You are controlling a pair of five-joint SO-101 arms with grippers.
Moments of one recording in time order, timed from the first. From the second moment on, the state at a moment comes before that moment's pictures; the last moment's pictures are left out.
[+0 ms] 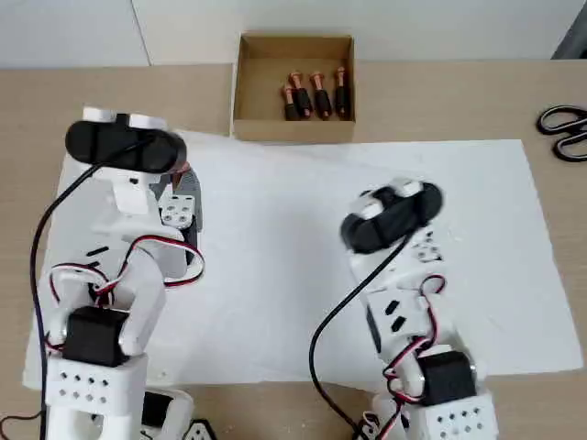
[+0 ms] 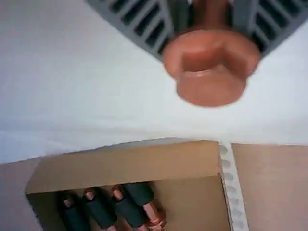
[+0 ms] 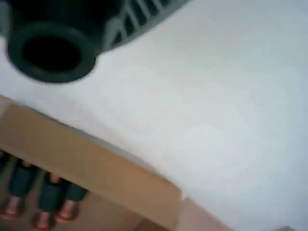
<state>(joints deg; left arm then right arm) 5.1 -58.8 40.6 55.5 7.1 -16.7 -81.3 68.6 38.7 10.1</state>
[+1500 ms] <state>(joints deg) 21.0 -59.9 52.7 41.6 21.6 -38.0 -82.1 95.0 16.9 -2.9</state>
